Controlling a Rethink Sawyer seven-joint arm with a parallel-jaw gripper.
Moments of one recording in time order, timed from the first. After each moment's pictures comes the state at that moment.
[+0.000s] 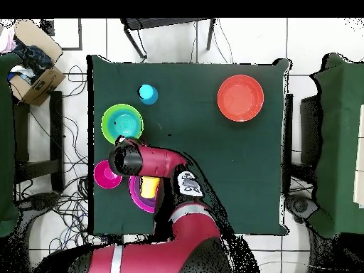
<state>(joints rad) -0.10 -0.50 0.13 1.78 0.13 0.14 1.93</state>
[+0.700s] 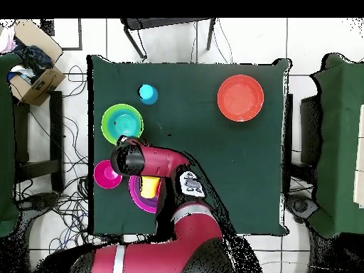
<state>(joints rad) -0.10 -0.50 0.13 1.78 0.13 0.14 1.93</state>
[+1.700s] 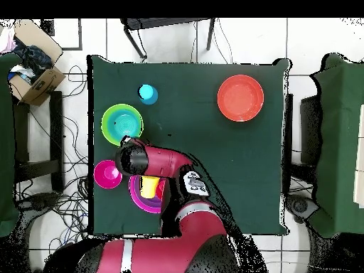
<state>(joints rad) -0.12 -0.48 0.13 1.78 0.13 0.13 1.93</state>
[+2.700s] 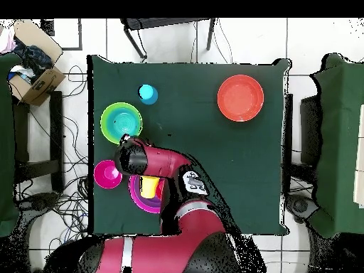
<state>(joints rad) -0.12 -0.47 0.14 1.78 0.15 0.09 1.94</state>
